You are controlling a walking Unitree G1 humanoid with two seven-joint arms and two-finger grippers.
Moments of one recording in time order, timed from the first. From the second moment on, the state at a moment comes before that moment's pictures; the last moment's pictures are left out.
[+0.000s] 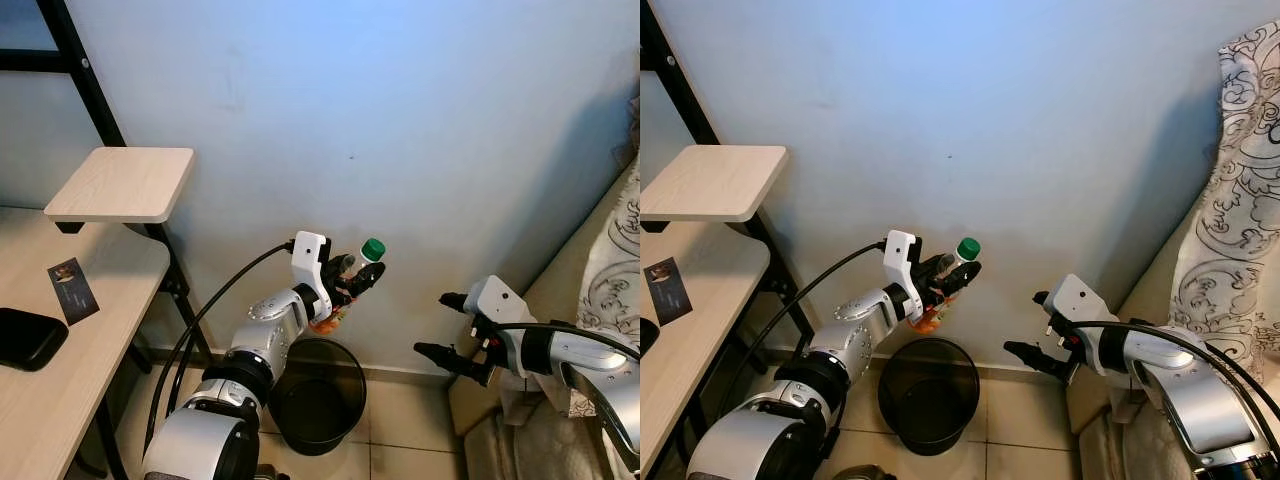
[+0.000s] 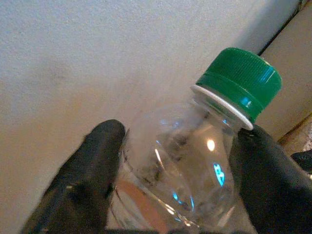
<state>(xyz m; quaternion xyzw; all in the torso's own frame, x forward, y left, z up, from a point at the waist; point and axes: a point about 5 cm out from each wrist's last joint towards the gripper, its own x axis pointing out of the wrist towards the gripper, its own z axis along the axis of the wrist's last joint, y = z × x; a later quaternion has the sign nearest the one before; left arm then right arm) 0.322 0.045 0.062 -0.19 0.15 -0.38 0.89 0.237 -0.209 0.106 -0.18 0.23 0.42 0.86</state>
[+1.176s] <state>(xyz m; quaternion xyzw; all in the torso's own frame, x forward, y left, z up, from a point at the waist) 0.292 0.096 0.054 -0.08 0.10 -0.39 0.91 0.244 -0.181 0.095 -0.12 0.18 0.36 0.91</state>
